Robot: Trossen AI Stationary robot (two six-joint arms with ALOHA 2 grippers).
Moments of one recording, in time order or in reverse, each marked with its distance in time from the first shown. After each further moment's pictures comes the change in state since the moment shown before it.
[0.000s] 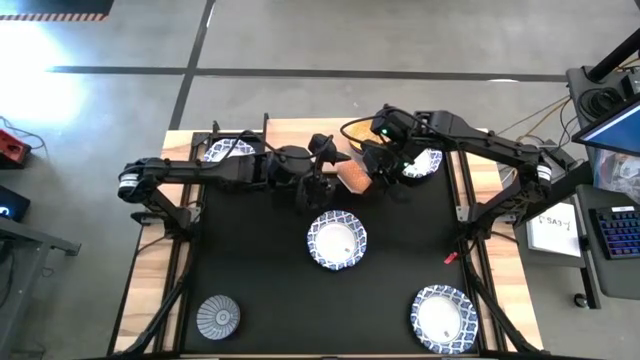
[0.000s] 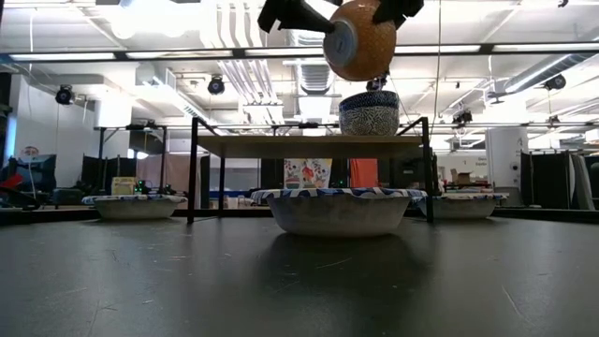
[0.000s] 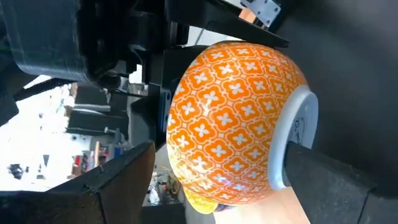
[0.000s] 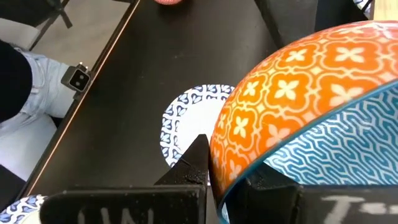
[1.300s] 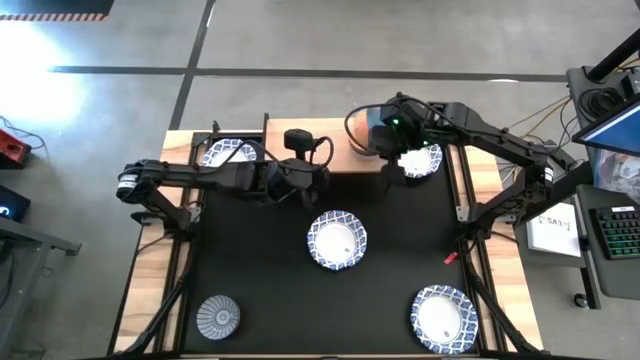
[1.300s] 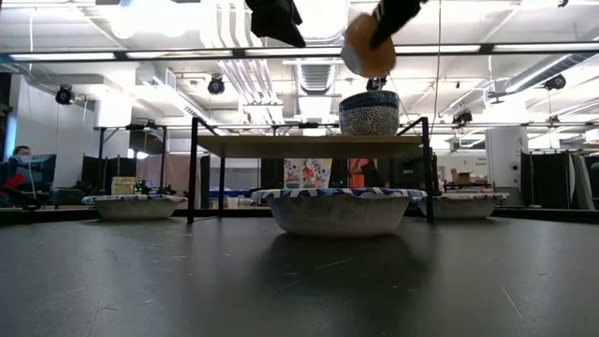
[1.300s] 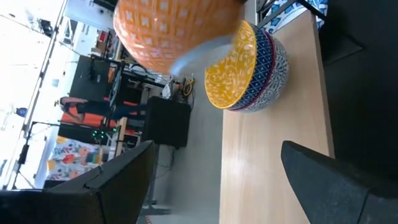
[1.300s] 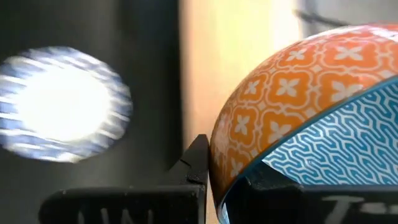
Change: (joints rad) left arm -0.059 0.000 -0.001 -0.142 -0.499 -0.371; right arm -0.005 -0.017 0.125 -0.048 0.629 0.052
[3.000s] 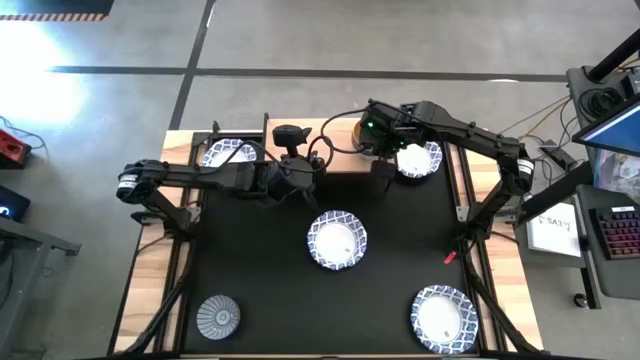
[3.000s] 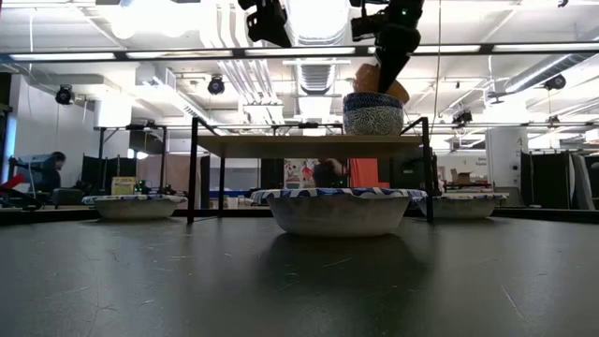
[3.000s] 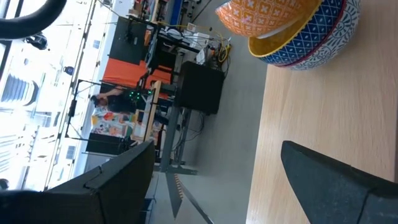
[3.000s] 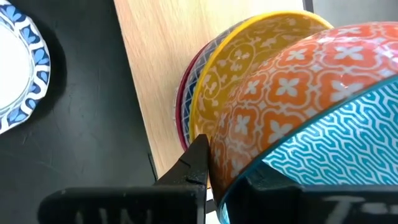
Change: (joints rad) left arm -0.001 0.001 -0.001 -0.002 -0.232 -0.021; right arm -0.061 0.148 -0.002 -0.114 0.180 0.124
